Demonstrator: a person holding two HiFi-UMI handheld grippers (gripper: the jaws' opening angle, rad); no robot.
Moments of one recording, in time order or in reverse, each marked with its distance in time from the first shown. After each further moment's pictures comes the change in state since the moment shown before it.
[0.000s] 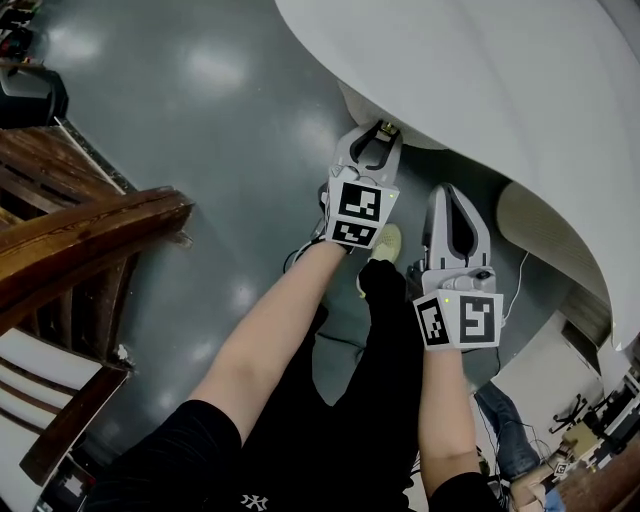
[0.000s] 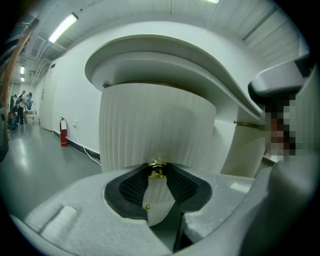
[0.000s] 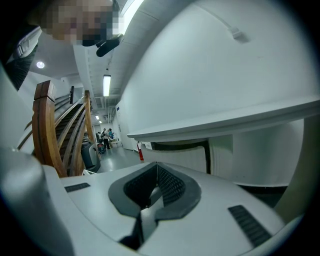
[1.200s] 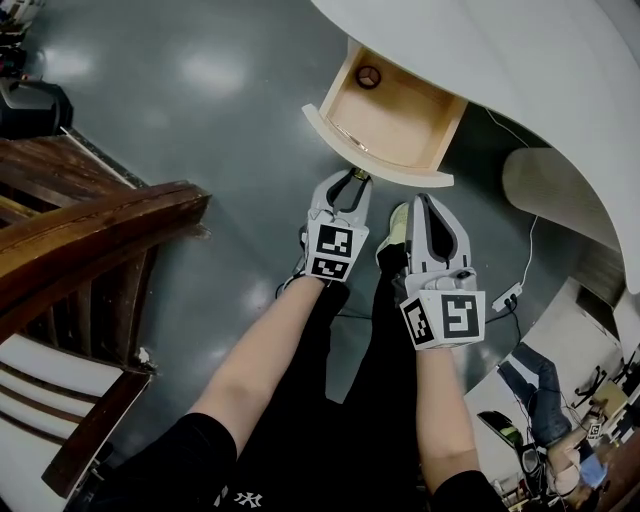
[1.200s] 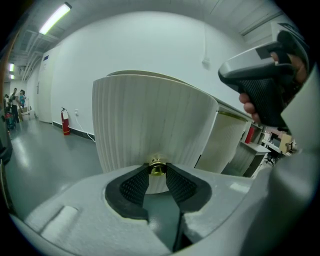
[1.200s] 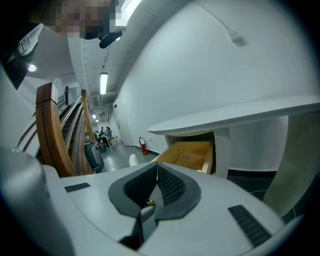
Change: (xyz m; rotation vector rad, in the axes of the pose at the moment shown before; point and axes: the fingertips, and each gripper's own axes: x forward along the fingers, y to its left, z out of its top) left arm -0.157 -0.008 -0.082 0.015 0.181 -0.062; right arm -0.071 0.091 -0.022 0.060 0.071 -0.031
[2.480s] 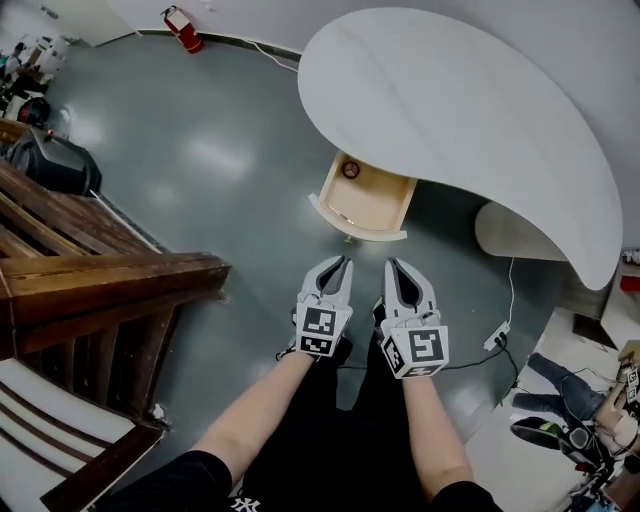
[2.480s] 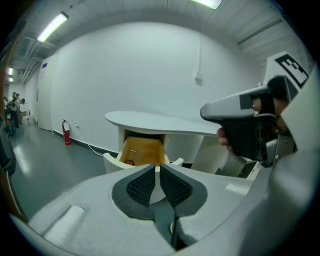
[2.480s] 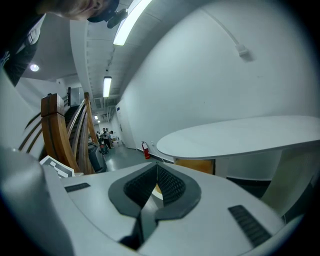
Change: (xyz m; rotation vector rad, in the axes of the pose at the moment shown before) left arm -0.143 -0.041 0.115 0.014 -0.033 -0.023; right arm -0.071 0.050 0.084 -0.021 -0.005 -0.008
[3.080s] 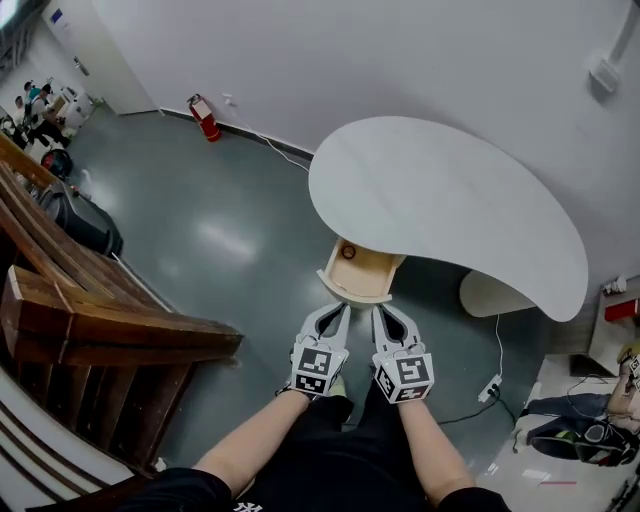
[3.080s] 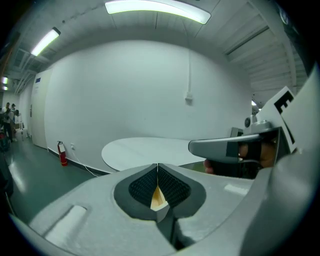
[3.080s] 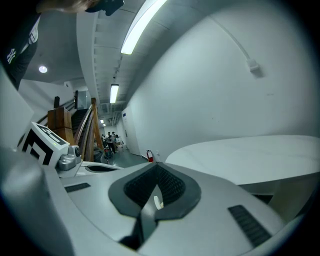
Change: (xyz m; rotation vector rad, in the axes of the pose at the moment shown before) left arm -0.088 -0.022 0.154 0.082 -0.134 -0.047; right arm -0.039 0.043 0.102 -0.050 -0.078 0.046
